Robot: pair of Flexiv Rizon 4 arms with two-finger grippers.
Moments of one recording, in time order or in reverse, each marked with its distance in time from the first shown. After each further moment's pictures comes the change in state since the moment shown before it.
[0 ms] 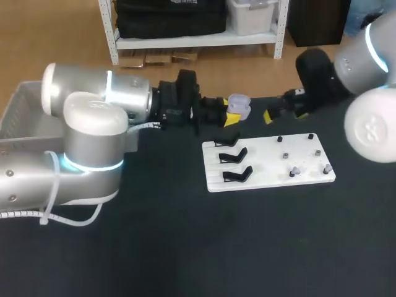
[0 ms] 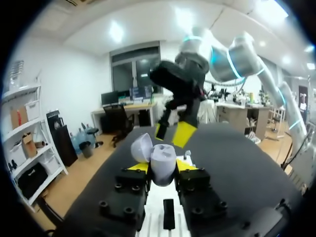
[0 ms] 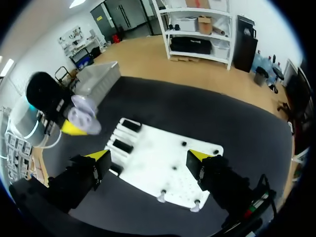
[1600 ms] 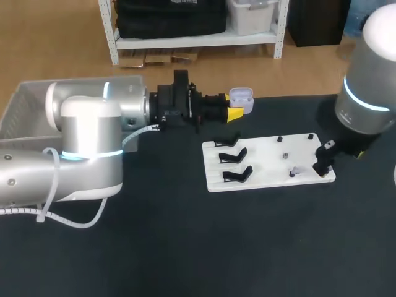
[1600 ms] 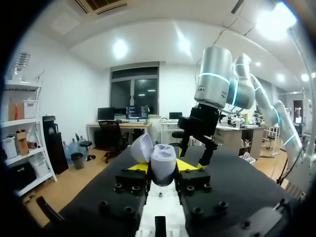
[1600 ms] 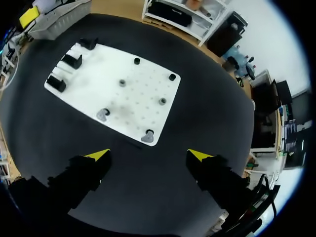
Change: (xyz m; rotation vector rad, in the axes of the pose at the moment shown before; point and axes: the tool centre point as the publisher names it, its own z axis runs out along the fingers) left arm -0.020 -0.005 0.003 0.046 -0.177 -0.060; right arm 0.134 -0.074 -0.025 0.419 0.355 -0.175
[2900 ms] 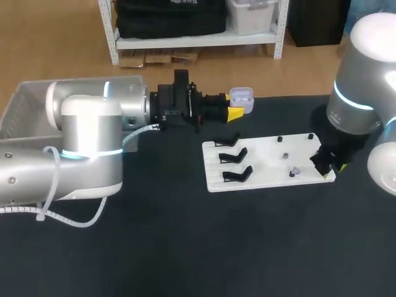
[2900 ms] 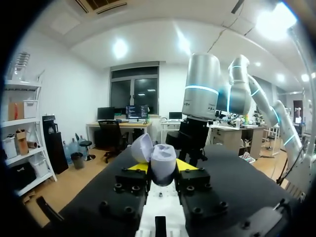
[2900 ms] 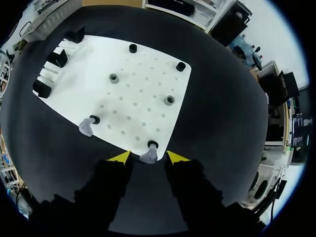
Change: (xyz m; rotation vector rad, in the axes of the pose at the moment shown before) left arm 0.000 0.001 0.000 0.001 0.002 -0.001; right arm -0.013 0.003 0.042 -0.069 0.067 0.069
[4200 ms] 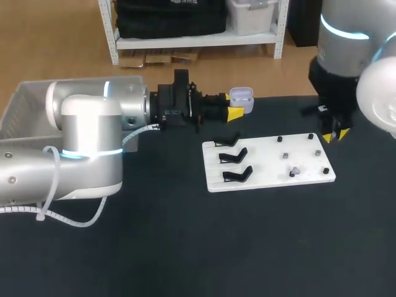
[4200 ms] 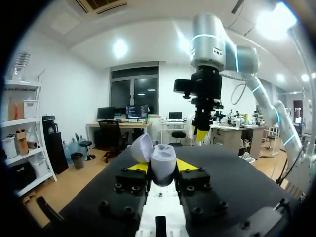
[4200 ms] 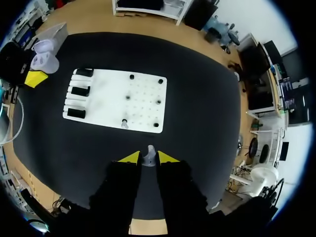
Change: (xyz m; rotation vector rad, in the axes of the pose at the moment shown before) left arm 0.000 0.000 0.000 0.000 0.000 0.000; right arm -0.009 0.030 -0.144 0.067 0.064 0.249
